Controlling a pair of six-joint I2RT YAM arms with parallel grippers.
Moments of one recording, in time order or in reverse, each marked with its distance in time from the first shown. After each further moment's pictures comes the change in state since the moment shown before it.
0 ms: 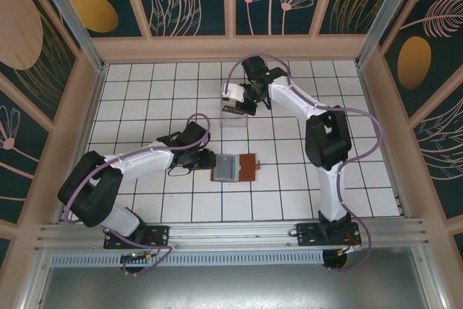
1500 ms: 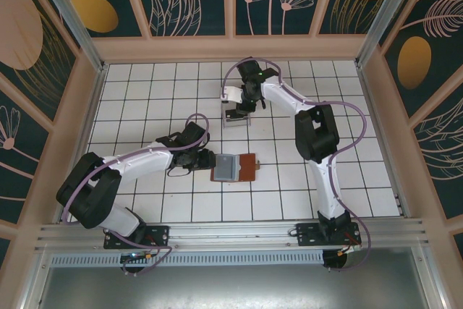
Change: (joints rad) left arm 0.000 -0.013 -0.006 0.001 0.005 -0.015; right arm 0.001 0.141 0.100 0.013 0.166 -0.062
